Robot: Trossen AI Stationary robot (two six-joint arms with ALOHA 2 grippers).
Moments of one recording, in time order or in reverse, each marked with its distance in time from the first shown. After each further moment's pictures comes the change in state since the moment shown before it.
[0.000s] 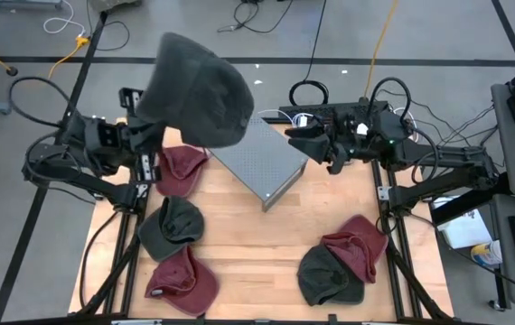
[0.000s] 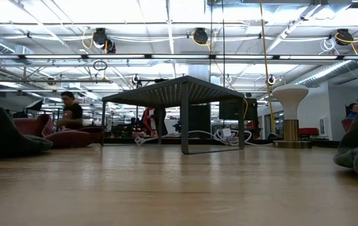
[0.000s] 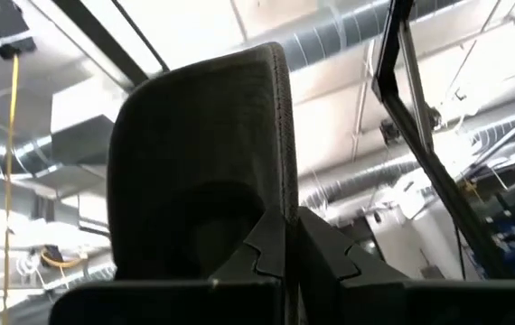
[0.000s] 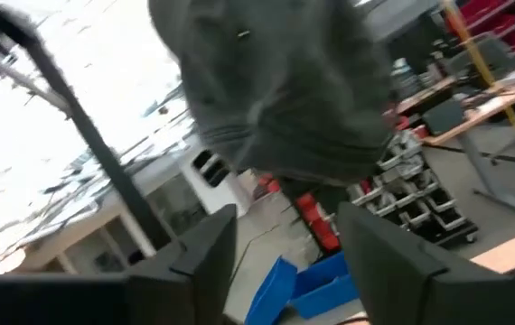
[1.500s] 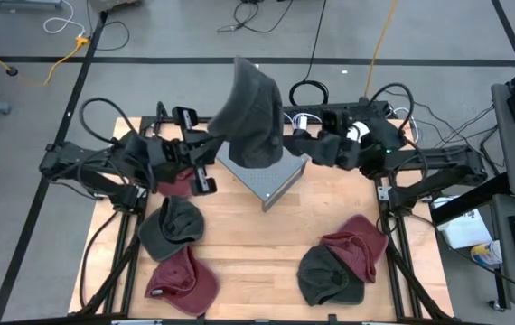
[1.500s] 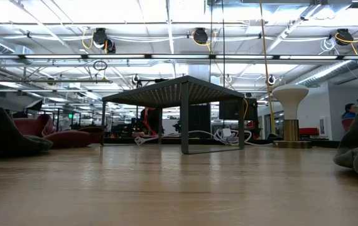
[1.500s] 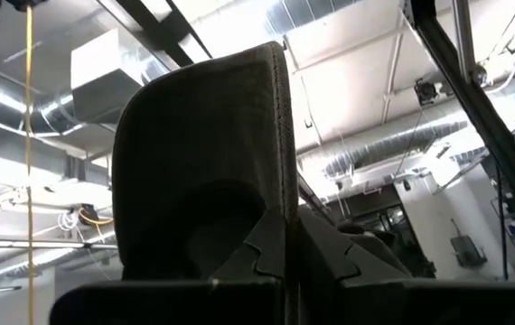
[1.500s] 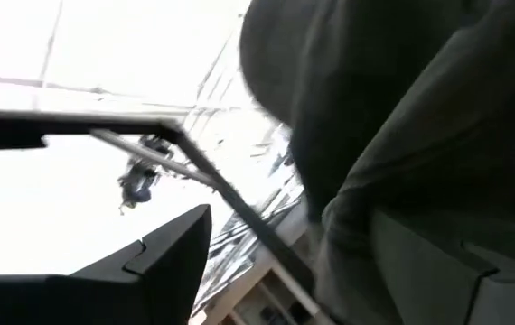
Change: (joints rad) left arm -0.034 0.279 -0.001 0.219 -0.154 0.037; right arm 0.077 0.122 -0.001 0.450 -0.094 0.374
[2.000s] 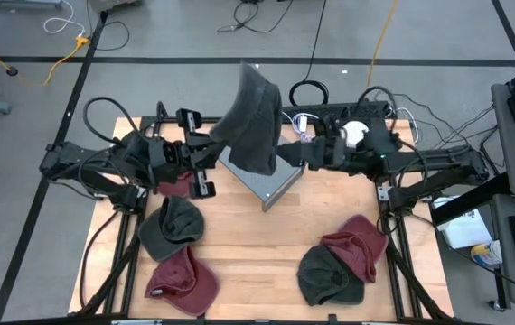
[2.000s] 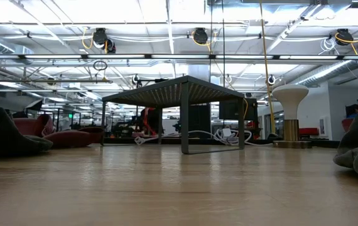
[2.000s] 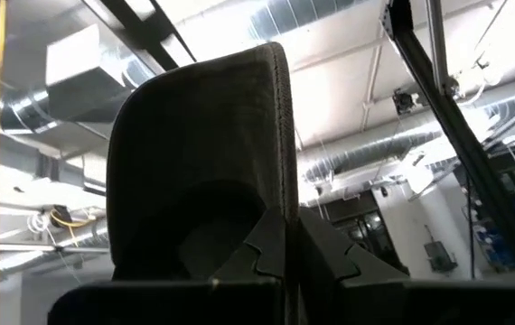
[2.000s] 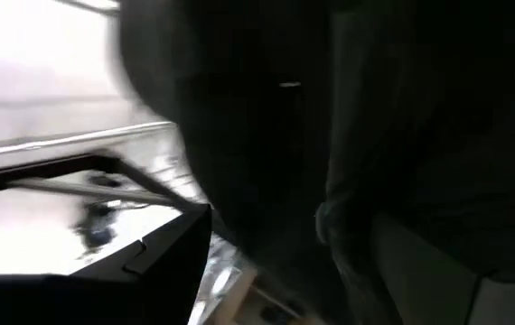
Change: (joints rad) left arm 0.000 0.004 0.000 -0.018 0.057 -0.051; right arm 0.031 -0.015 0.002 -0.243 0.165 0.183
